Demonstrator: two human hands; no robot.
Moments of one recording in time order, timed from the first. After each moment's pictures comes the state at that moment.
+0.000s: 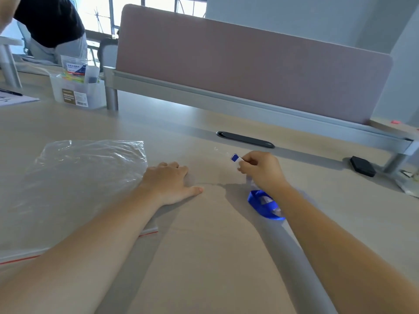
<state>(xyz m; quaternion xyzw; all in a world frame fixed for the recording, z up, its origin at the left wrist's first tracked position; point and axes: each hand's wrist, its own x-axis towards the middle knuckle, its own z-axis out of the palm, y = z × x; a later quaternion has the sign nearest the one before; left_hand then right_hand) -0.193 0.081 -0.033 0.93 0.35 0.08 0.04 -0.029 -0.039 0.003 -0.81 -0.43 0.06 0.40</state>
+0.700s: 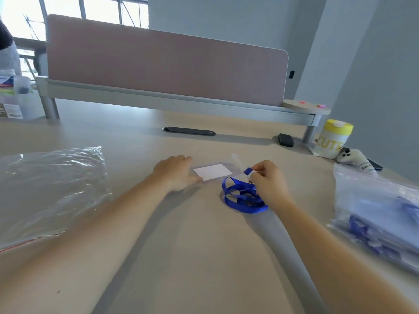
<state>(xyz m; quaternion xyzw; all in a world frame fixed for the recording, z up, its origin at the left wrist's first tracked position) -0.123 -0.036 -0.006 0.97 0.24 0.08 0.05 -0.030 -0.218 0.000 -0.83 -0.25 0.04 0.50</state>
